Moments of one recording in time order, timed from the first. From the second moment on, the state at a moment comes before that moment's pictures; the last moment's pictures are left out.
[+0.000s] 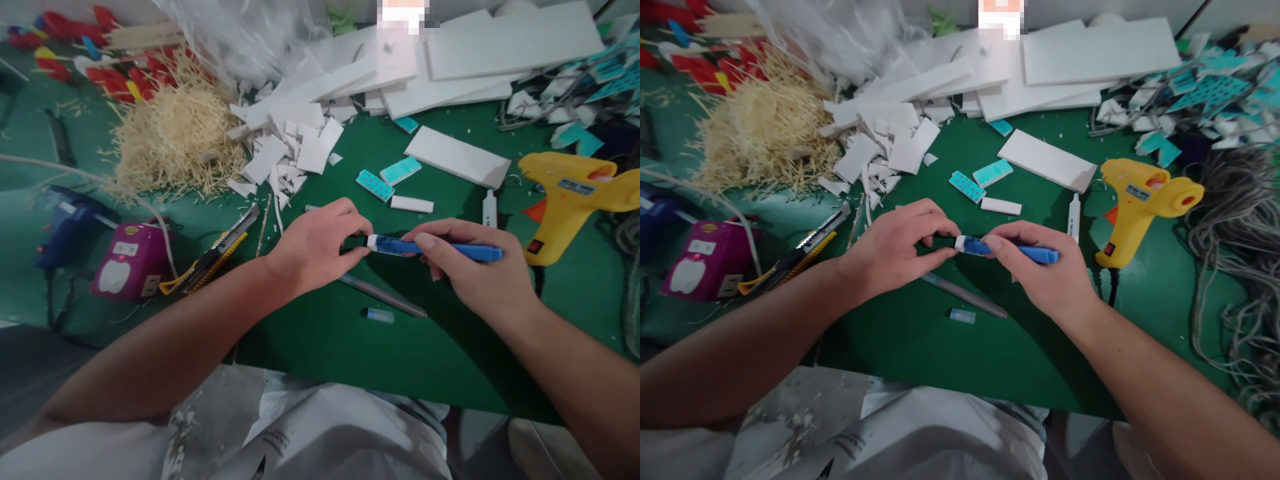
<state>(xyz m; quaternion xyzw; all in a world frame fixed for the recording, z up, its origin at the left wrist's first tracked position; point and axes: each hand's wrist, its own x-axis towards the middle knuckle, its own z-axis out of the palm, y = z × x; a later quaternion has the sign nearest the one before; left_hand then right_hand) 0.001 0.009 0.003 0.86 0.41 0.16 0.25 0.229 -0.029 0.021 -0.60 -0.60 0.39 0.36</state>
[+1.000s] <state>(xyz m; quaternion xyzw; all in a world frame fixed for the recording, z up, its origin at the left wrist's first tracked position) -0.001 0.009 0.001 0.87 0.40 0.17 0.24 0.232 -0.029 0.018 -0.59 -0.59 0.40 0.37</state>
